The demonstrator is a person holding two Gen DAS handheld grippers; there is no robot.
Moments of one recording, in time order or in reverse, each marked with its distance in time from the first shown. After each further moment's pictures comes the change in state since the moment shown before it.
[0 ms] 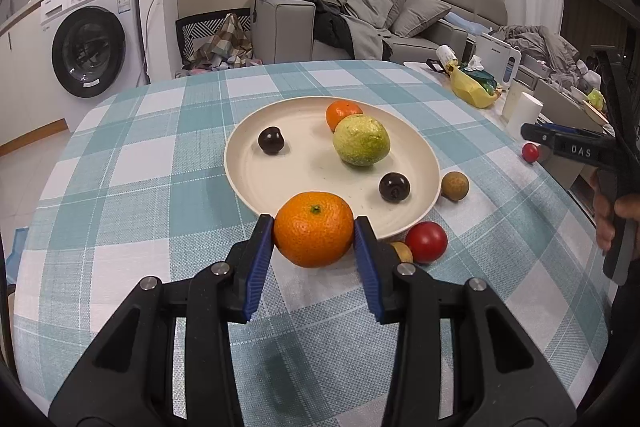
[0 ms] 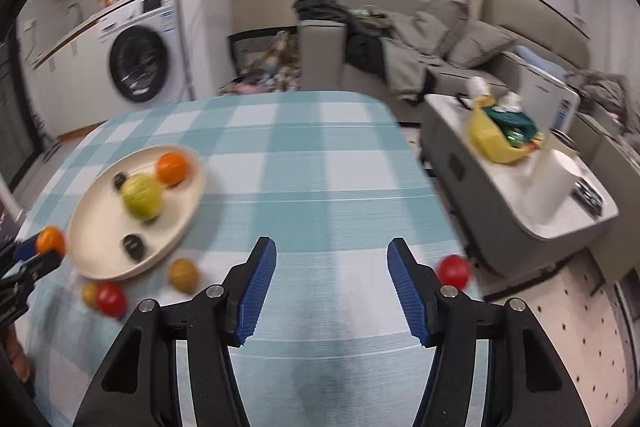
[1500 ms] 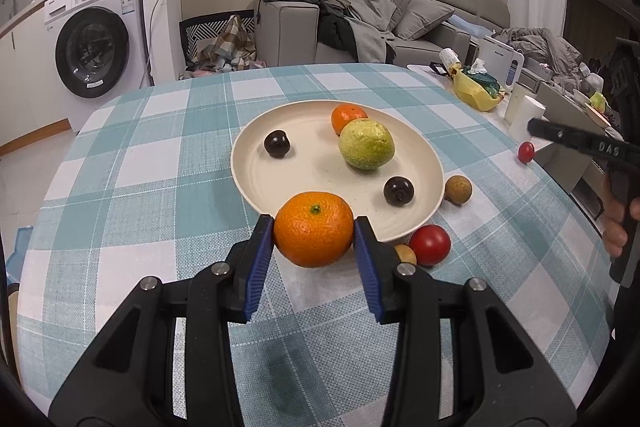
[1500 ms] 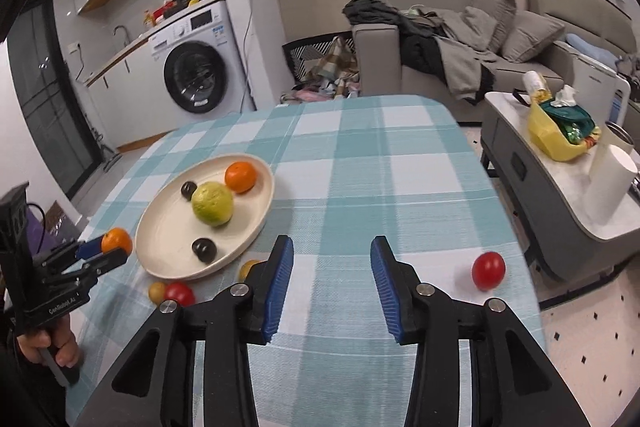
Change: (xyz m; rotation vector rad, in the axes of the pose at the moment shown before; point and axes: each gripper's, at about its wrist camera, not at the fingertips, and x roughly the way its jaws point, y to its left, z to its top) left arm -0.002 0.005 0.000 -0.006 -0.010 0.012; right arm -0.015 0.004 0.002 0.010 -0.028 0.293
